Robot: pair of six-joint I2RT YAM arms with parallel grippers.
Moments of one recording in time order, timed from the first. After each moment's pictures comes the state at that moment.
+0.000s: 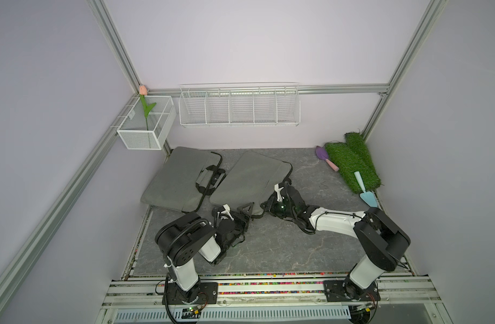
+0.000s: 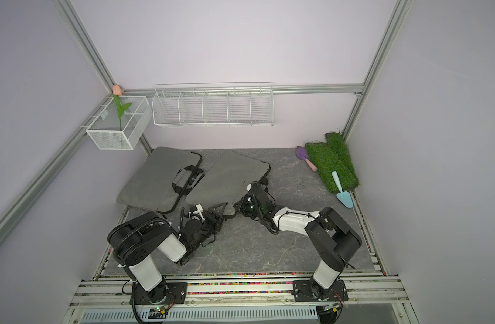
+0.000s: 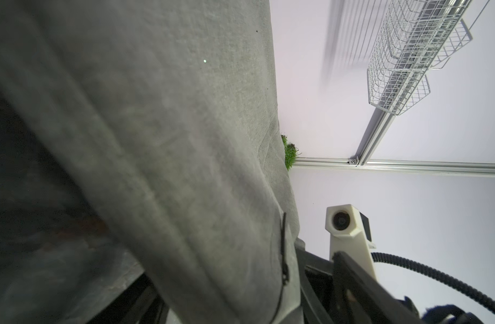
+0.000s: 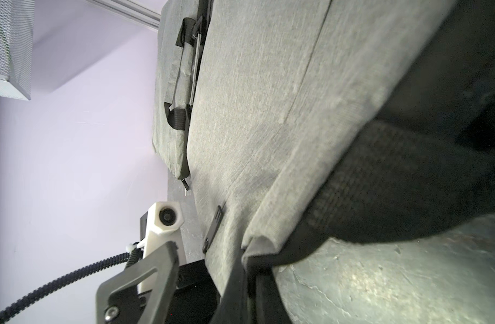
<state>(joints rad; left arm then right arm) -0.76 1.78 0.22 1.38 -0.11 -1.53 0.75 1.67 0.84 0.27 -0.25 1.08</state>
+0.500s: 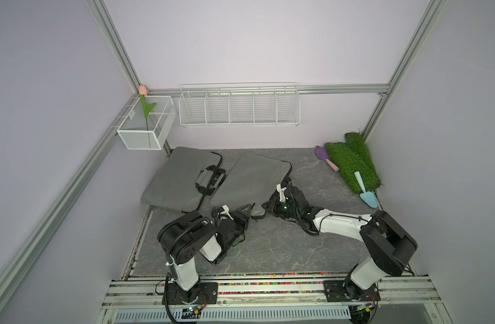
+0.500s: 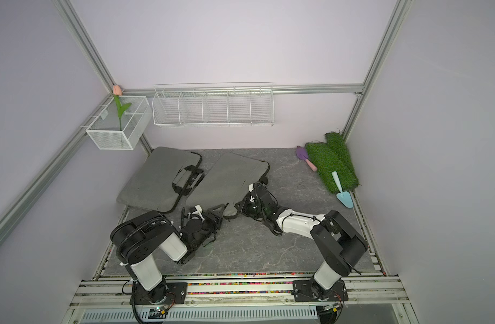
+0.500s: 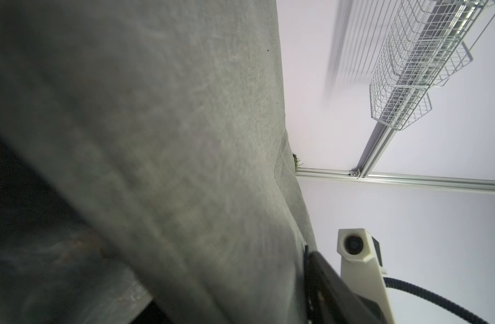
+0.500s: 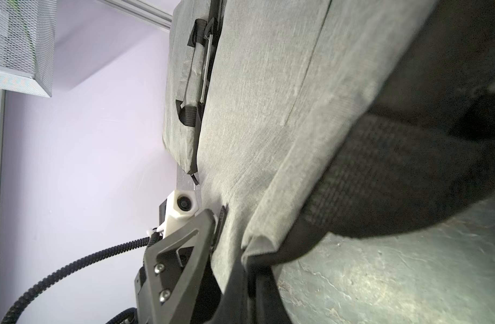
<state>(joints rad) -0.76 1.79 0.22 1.38 -0.14 -1.54 0.74 1.62 0.80 0.28 -0.27 1.08</state>
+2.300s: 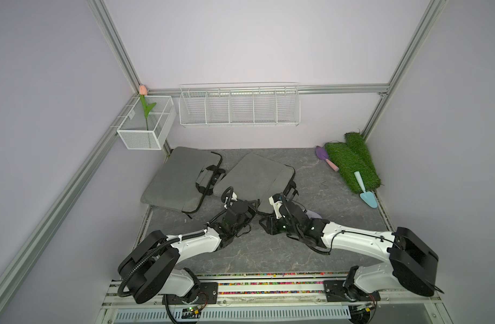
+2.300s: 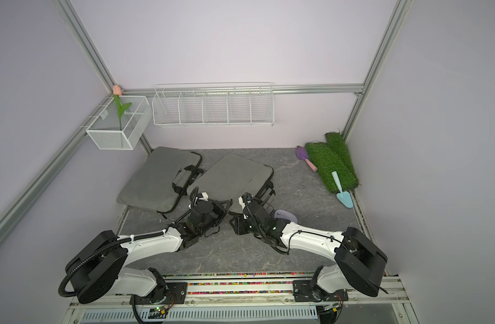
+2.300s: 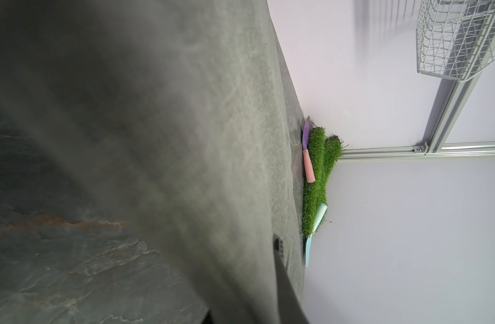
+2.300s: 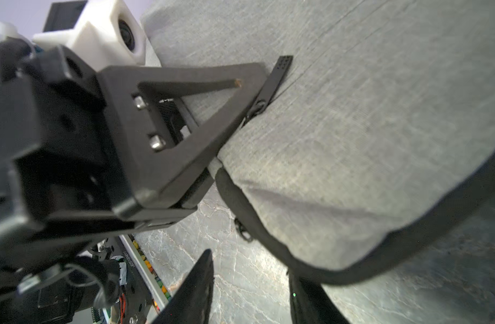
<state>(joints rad) -0.82 1.39 0.54 0.43 -0.19 -1.38 0.96 1.42 0.75 0.03 -0.05 0.72</state>
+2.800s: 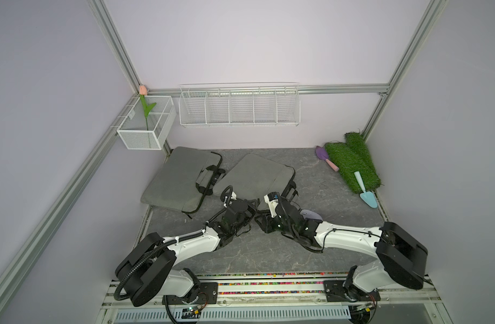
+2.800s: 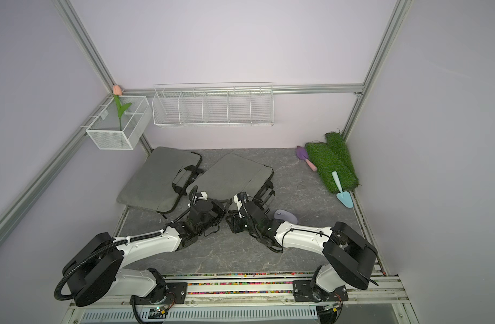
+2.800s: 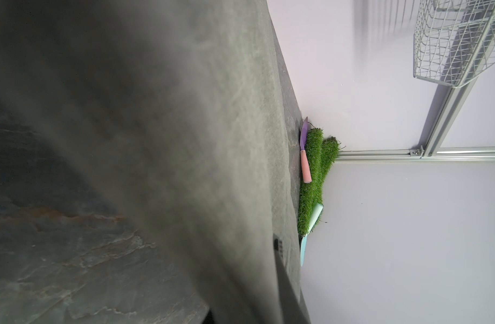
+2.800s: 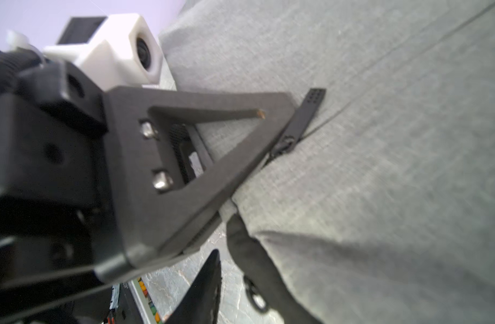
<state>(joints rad) -0.81 1.37 0.55 0.39 -0.18 -1.41 0.97 1.50 0.75 0.20 -0.02 0.68</state>
